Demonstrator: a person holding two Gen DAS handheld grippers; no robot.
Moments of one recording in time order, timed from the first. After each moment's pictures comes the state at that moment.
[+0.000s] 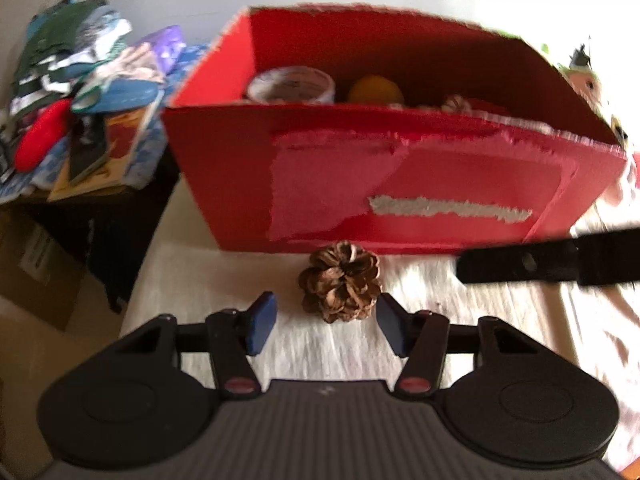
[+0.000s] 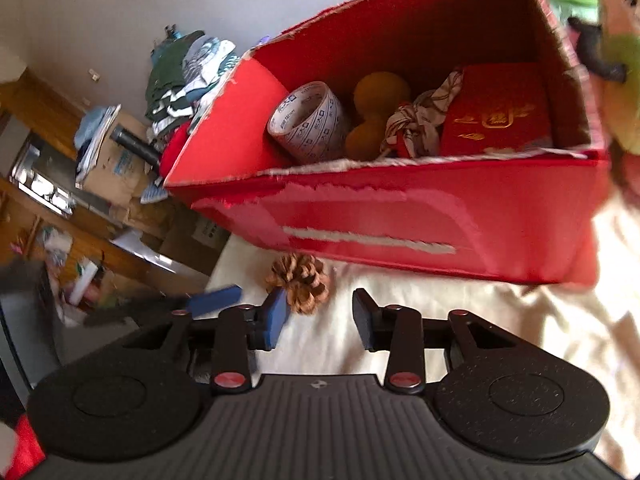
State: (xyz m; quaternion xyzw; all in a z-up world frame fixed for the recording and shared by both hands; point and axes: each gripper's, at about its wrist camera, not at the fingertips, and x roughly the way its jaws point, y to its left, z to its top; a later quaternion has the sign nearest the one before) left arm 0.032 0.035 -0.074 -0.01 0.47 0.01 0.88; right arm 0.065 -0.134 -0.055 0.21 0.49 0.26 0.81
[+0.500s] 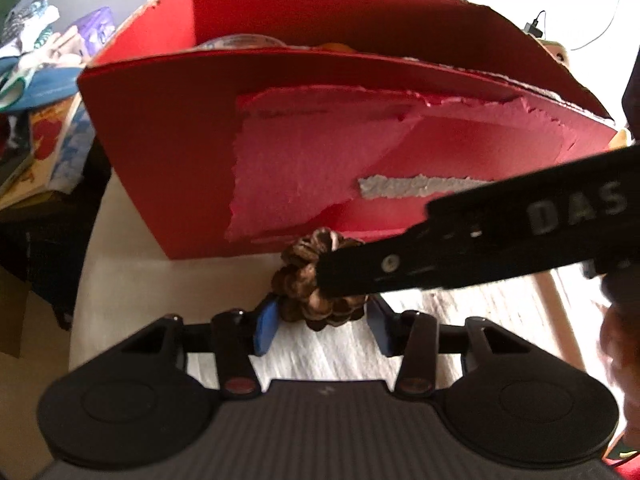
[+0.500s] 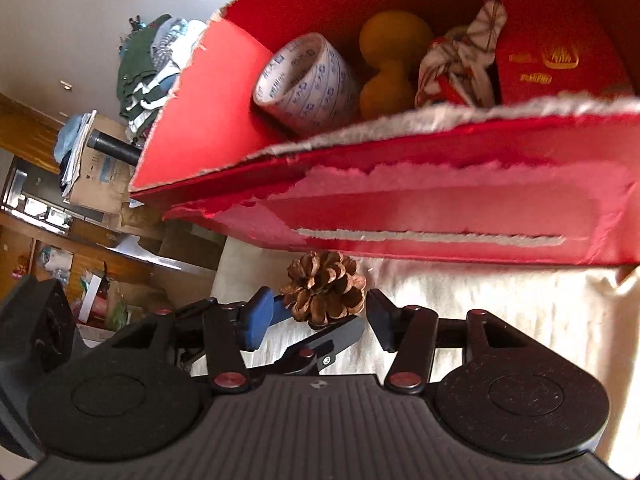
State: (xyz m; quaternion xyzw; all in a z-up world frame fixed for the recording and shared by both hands) left arm 0.053 0.056 -0.101 -0.02 0.49 -0.10 0.87; right arm 0.088 -0.096 -0.083 0.25 0.54 0.23 0.77
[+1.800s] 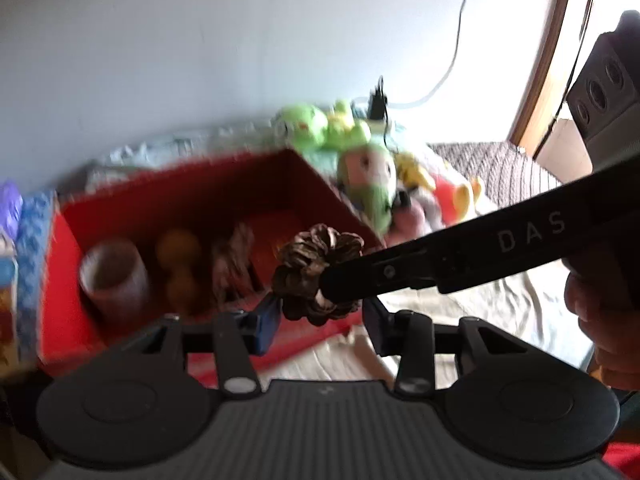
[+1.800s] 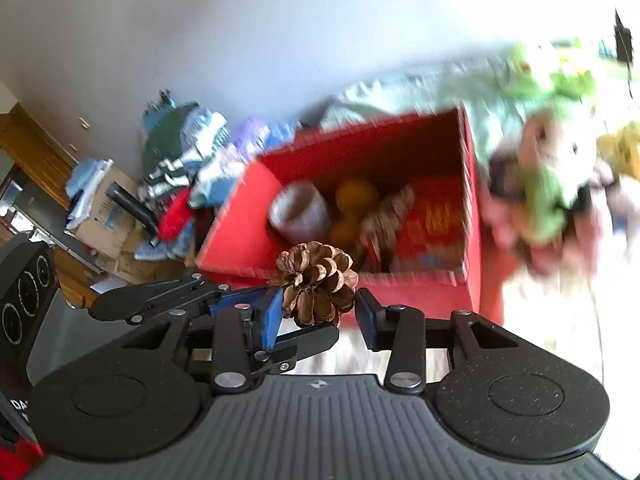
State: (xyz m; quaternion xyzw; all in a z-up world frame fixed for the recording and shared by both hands) left arm 0.046 -0.013 0.038 0.03 0.36 -0.25 0.90; right arm 0.040 -0.182 0.040 0.20 0.41 0.20 0.87
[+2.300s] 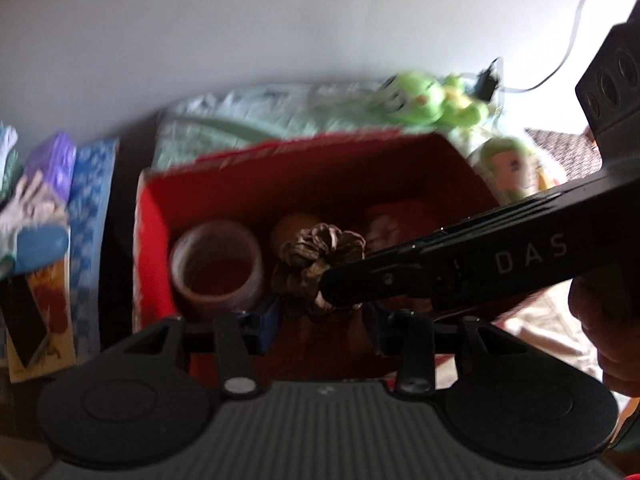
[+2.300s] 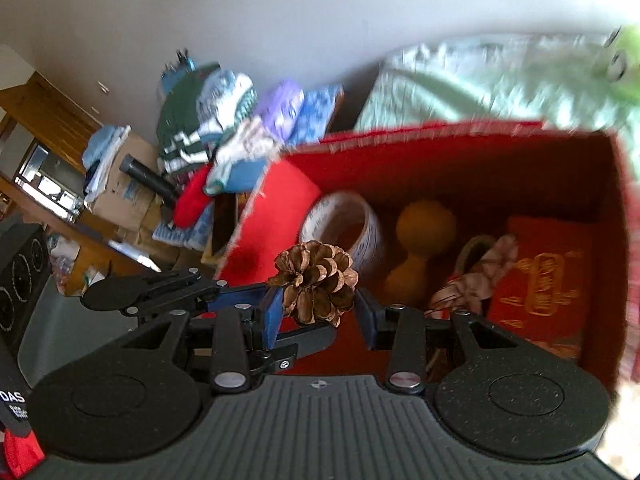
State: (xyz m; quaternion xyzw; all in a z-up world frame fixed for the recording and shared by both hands) left arm 0.149 0.061 -0.003 0.03 0.46 -0.15 0.87; right arm 0.172 -0.116 -0.010 0.19 0.48 0.28 0.81
